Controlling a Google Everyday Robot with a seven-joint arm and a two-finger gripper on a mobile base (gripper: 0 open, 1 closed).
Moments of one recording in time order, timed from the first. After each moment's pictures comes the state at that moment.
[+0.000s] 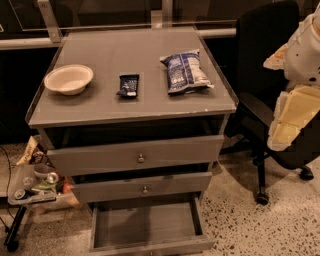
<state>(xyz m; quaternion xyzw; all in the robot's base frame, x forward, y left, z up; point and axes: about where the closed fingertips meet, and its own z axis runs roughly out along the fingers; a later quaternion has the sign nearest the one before) 0.438 -0.217 0.976 -0.60 0.78 -0.03 0.16</state>
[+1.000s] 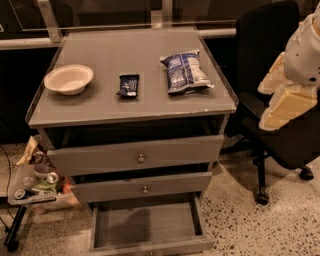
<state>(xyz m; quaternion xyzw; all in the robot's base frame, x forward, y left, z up) 0.438 -0.217 0.976 -0.60 0.78 -0.03 0.16</state>
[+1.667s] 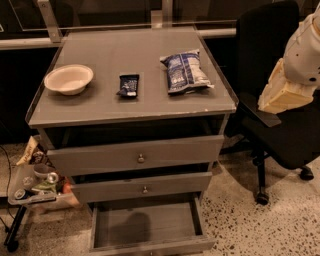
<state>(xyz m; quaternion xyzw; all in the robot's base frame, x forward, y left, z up) 0.438 -0.217 0.976 -0.60 0.78 -0.03 0.16</state>
